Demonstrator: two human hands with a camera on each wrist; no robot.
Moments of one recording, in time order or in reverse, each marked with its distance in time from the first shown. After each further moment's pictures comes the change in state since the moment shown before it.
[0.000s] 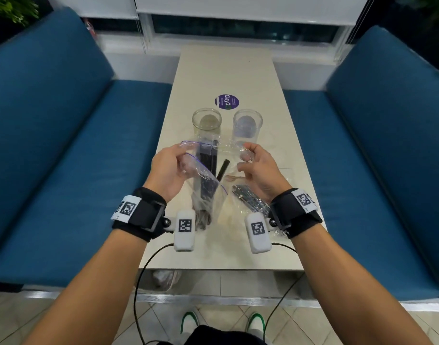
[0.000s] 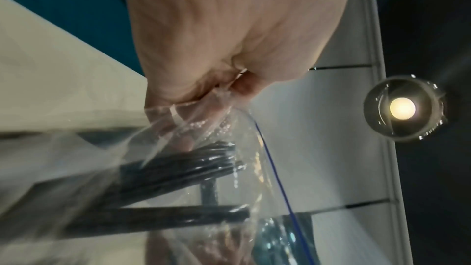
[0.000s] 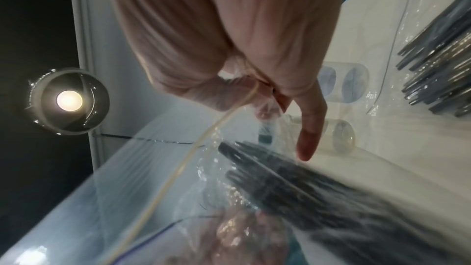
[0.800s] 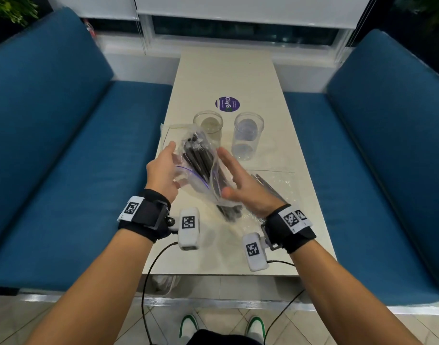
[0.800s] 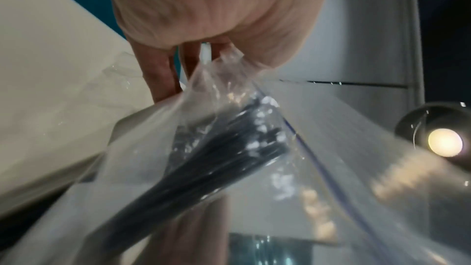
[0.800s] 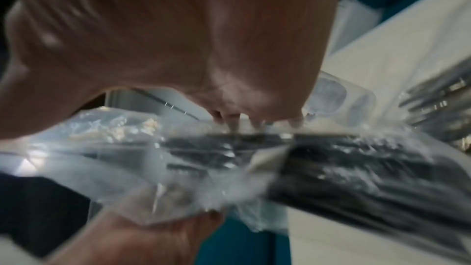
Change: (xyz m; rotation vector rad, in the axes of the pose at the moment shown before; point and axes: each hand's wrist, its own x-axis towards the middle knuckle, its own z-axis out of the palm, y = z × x) left_hand 0.014 -0.001 -0.002 -0.045 0.351 -0.105; right_hand -0.005 0.026 0.002 -0.501 -0.442 -0.123
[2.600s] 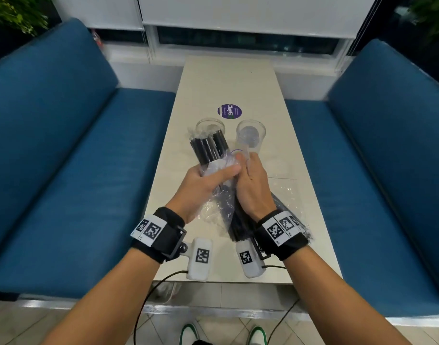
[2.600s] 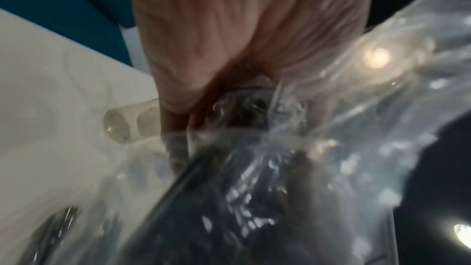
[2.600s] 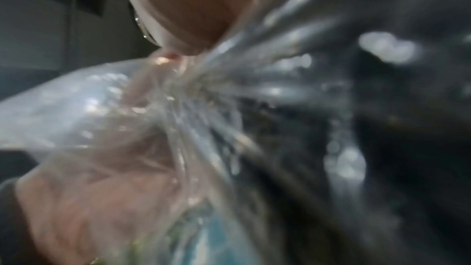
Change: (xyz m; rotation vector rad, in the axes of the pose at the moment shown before) left_hand -0.055 -0.016 0.017 0.164 -0.610 0.184; right_hand 0.006 -0.026 0.015 -0.258 0.634 -0.107
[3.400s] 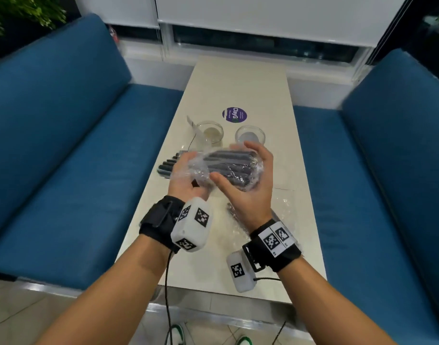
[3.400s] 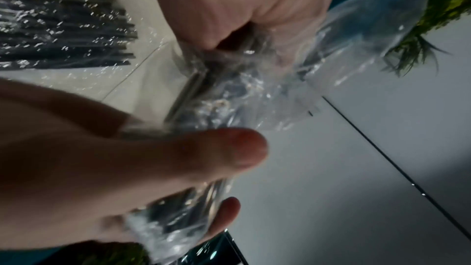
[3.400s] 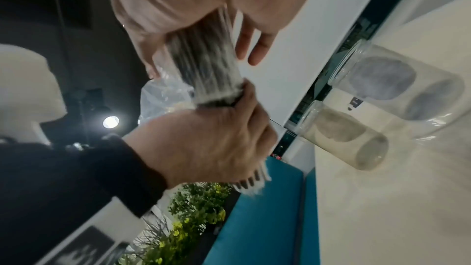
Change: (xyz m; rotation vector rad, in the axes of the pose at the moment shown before) left_hand 0.047 -0.014 0.016 -0.508 0.237 0.001; right_hand 0.005 0.005 -0.031 0.466 0.002 -0.216
